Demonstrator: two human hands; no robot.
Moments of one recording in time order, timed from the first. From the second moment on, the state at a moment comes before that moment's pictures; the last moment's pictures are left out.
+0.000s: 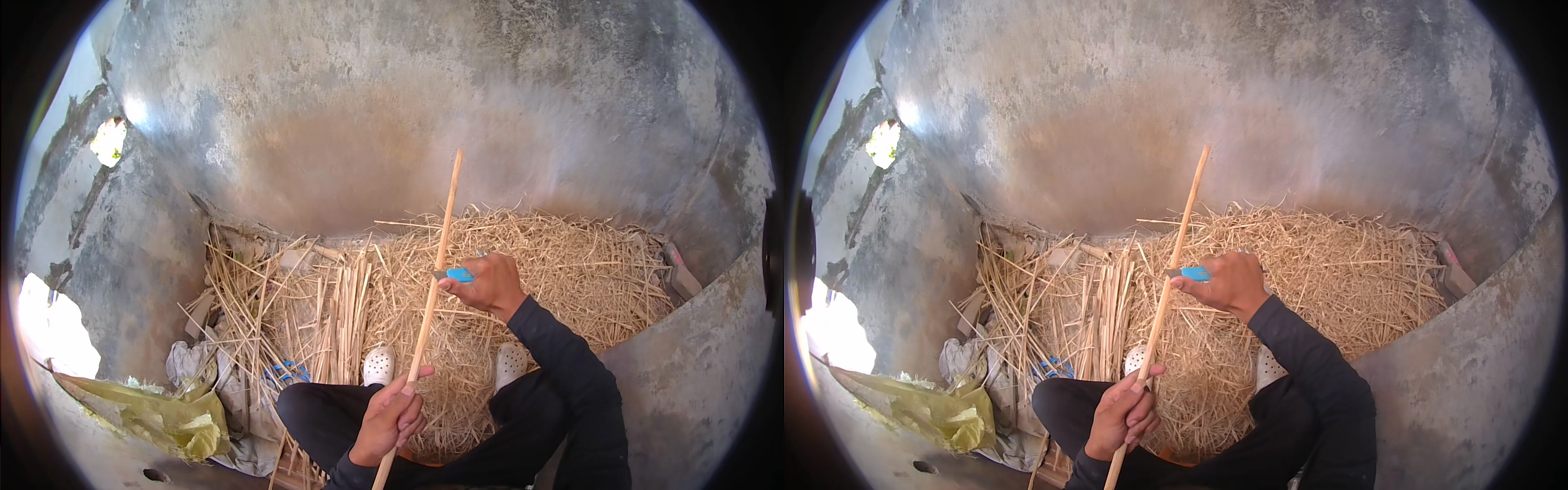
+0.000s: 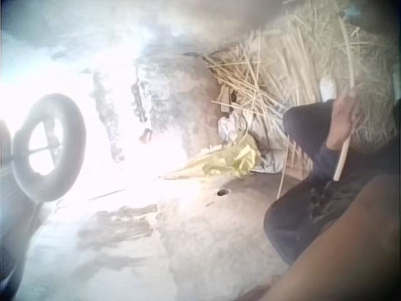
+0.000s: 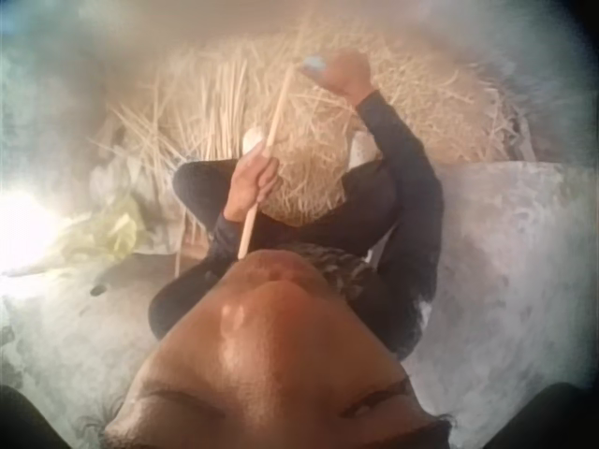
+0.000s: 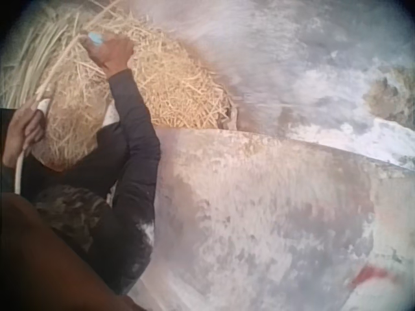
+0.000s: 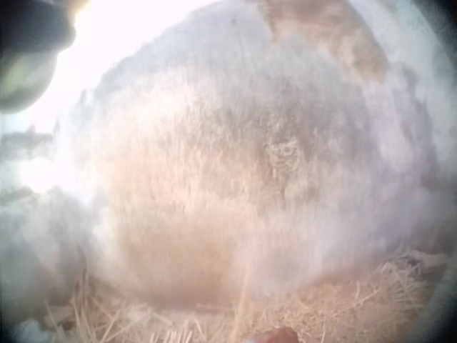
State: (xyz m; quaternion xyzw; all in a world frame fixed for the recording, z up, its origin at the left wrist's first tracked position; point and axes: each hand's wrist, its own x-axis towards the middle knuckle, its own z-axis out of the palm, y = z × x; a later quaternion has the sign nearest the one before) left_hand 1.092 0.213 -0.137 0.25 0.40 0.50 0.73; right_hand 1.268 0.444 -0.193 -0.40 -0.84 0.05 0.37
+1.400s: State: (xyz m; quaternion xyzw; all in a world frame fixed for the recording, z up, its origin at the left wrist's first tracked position) left_hand 1.076 0.191 -0.145 0.32 0.46 0.46 0.69; right_hand 1.253 0.398 -0.187 -0.32 -0.89 0.04 0.33
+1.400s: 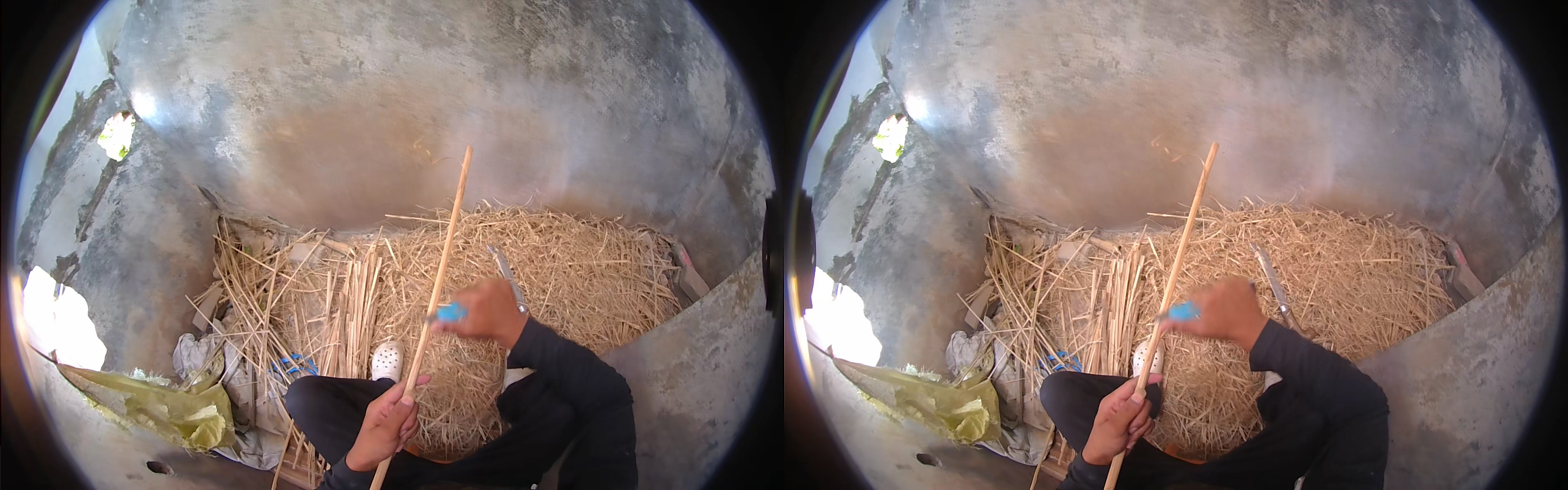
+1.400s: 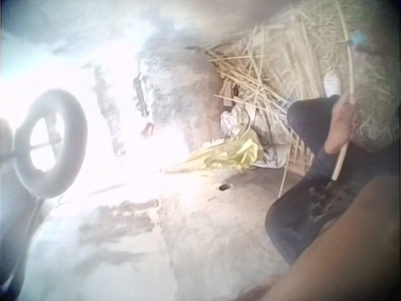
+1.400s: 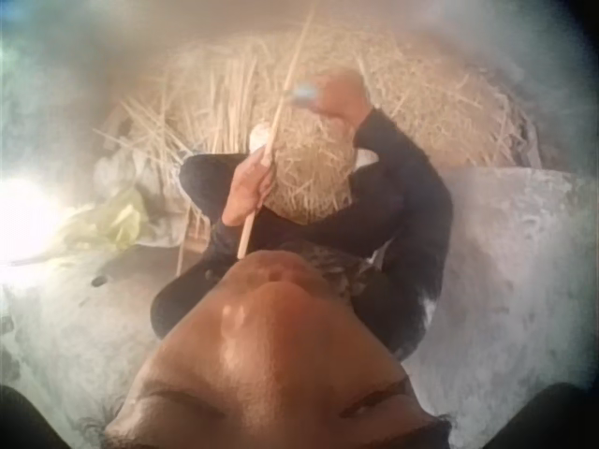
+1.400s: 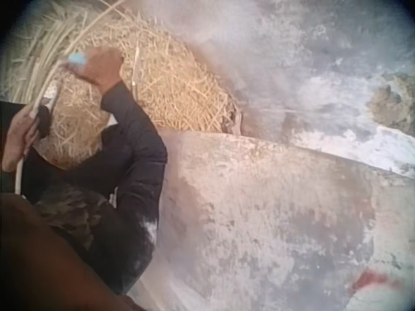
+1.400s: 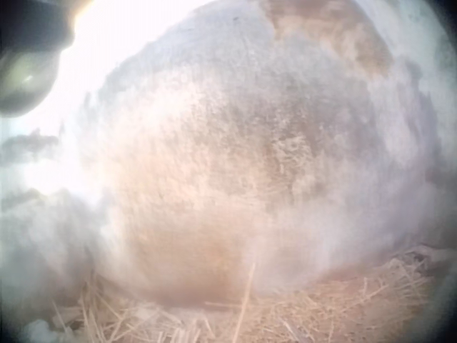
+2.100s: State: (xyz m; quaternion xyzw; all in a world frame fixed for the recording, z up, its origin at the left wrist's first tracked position) left_hand 1.085 0.174 -0.148 0.40 0.51 0.44 0.63; right_hand 1.280 0.465 -0.201 -0.40 -0.83 -0.05 0.40
